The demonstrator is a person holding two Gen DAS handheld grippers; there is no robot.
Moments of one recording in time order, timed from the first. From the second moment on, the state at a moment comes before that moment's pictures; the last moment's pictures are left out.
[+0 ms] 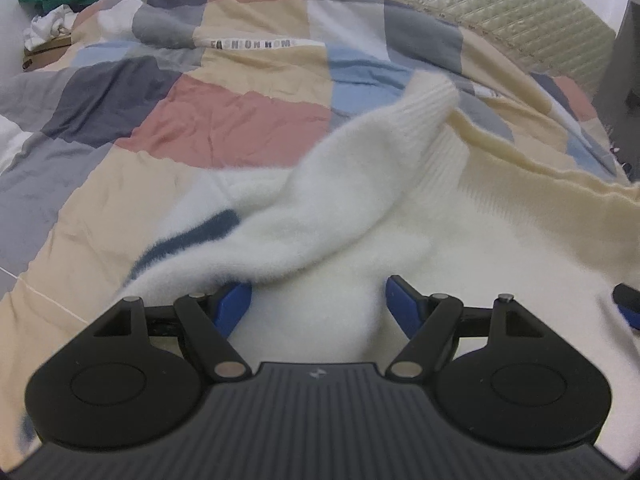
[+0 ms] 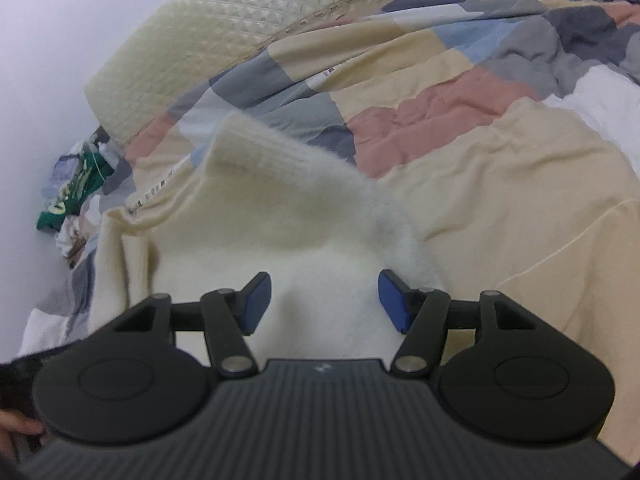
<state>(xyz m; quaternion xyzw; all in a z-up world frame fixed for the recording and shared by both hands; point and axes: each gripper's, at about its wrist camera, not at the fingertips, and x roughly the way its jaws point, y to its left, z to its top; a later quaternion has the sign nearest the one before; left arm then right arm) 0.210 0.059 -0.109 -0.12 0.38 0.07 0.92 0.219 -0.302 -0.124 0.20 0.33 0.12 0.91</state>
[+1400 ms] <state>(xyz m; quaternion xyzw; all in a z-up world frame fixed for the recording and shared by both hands) 0.249 0.085 -0.099 0.00 0.36 0.10 0.93 0.223 -0.302 -0.113 0.10 0.32 0.07 0.94</state>
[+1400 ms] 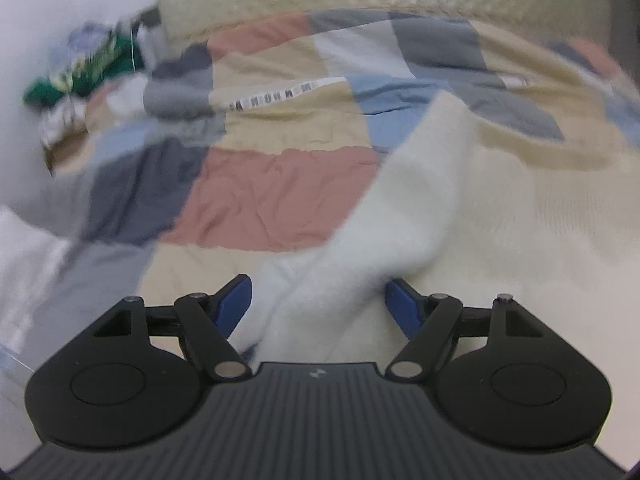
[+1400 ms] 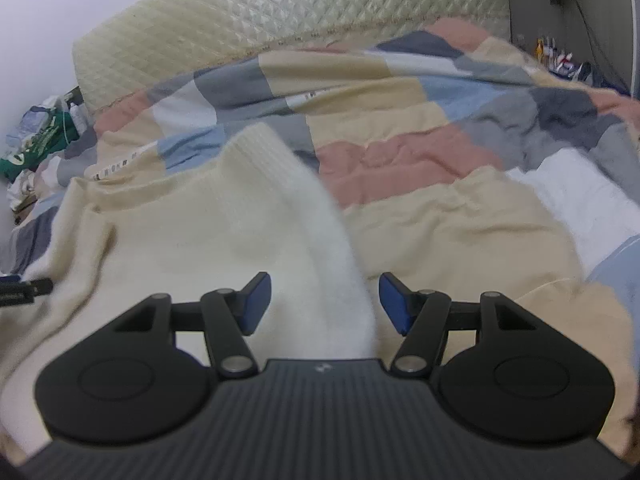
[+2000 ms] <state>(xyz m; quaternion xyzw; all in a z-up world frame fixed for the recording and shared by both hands) 0.232 0.136 -0.072 -0.19 0.28 0.05 0.94 0.231 -0.321 -0.097 0.15 0.28 0.08 0.94</state>
